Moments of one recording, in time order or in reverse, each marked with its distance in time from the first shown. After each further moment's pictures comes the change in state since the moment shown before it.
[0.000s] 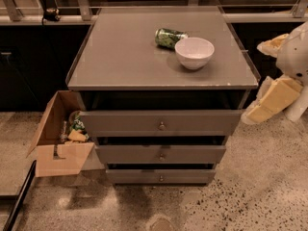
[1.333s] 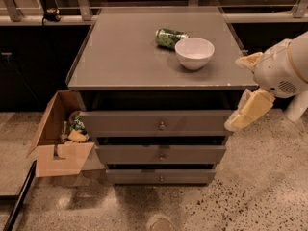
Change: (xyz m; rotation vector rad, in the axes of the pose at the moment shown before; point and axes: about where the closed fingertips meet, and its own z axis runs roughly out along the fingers) arm -0.001 0.003 0.060 -0.087 -0.088 -0.047
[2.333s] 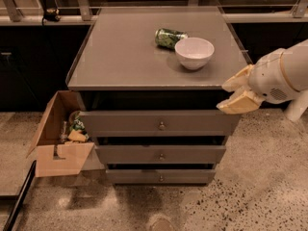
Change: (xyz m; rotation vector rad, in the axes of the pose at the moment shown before) arm 0.007 -0.007 0.021 0.043 -0.034 0.028
